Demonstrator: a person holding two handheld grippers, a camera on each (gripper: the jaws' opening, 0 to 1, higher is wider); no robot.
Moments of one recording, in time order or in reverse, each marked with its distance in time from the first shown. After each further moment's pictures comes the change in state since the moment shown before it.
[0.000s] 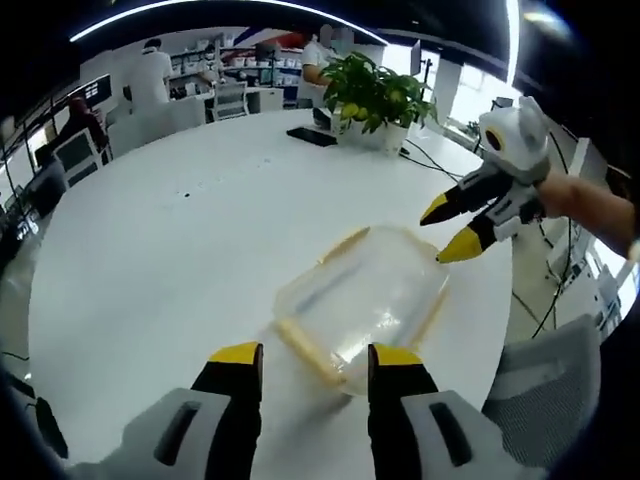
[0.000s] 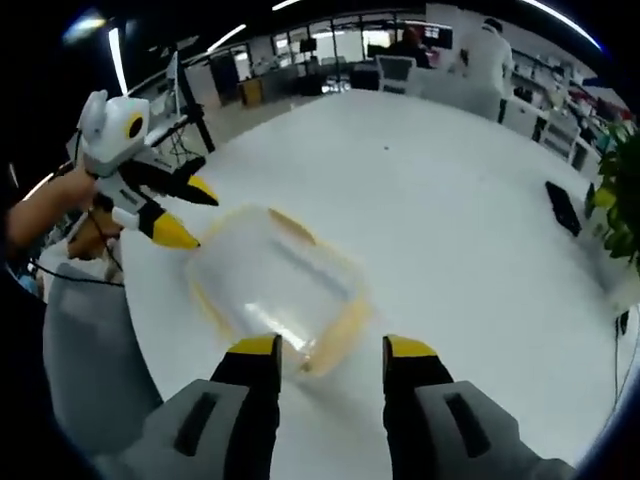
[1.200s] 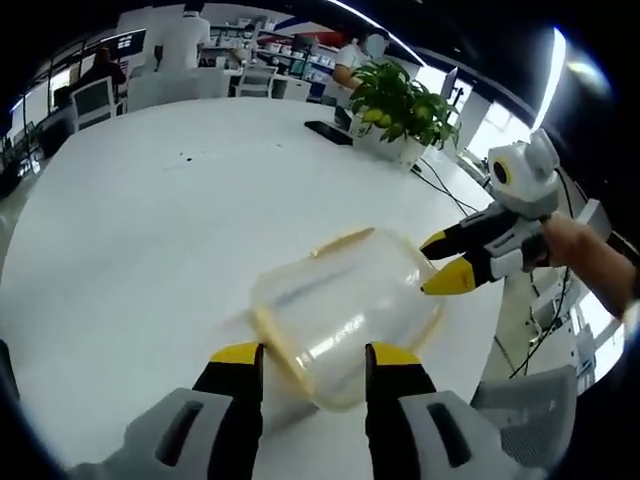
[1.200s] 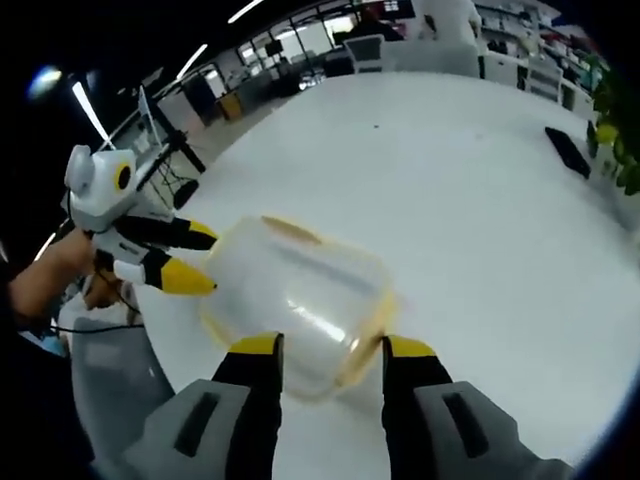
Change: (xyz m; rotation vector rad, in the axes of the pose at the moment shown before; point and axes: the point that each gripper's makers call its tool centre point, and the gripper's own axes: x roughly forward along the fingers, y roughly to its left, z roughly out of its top) left arm 0.018 -0.014 -0.008 -0.177 0.011 -0.069; right arm 0.018 0.014 0.000 0.203 0.035 0.064
